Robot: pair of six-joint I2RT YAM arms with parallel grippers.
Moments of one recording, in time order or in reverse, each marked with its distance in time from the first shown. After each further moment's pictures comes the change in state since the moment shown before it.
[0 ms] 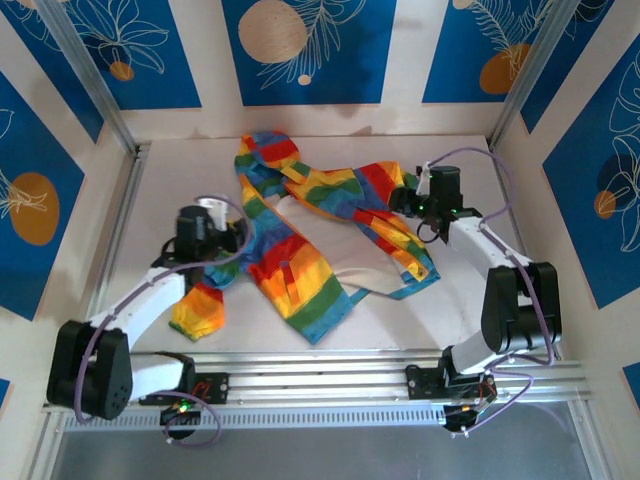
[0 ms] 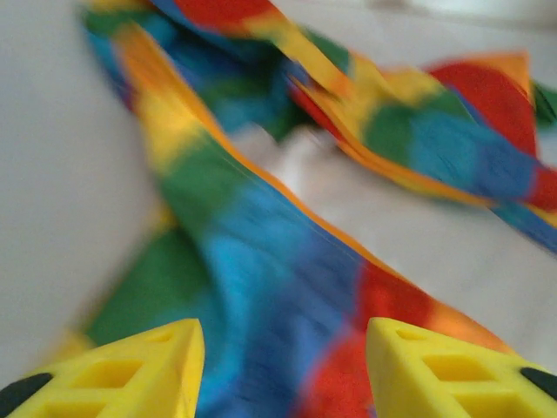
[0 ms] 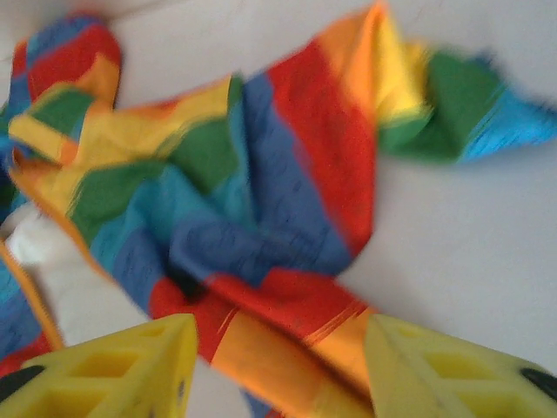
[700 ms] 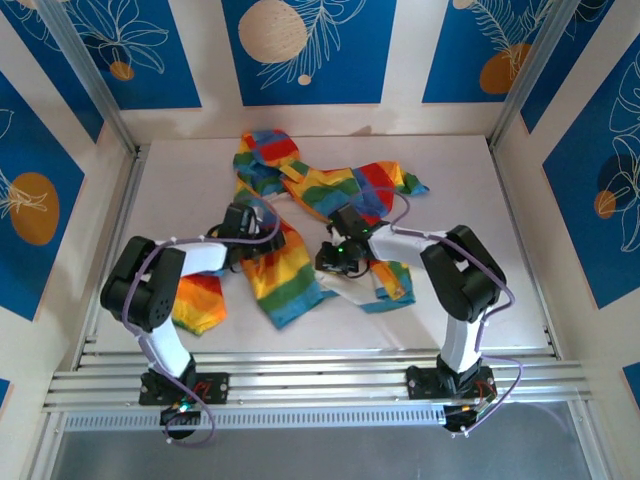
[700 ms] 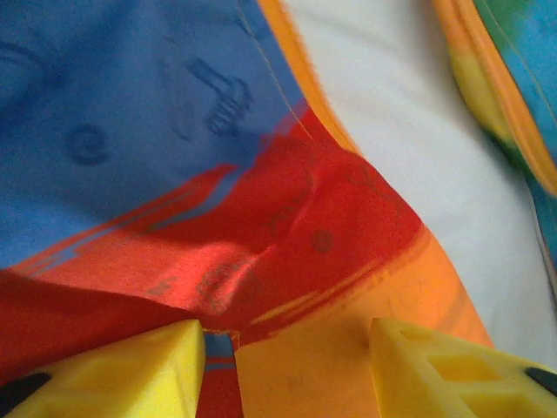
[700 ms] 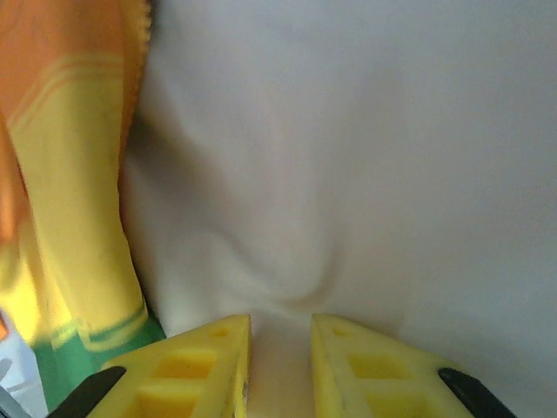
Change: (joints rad) left arm -0.029 0.520 0.195 0.051 0.082 -0.365; right arm 0.519 0.321 0.118 -0.179 -0.104 0.349
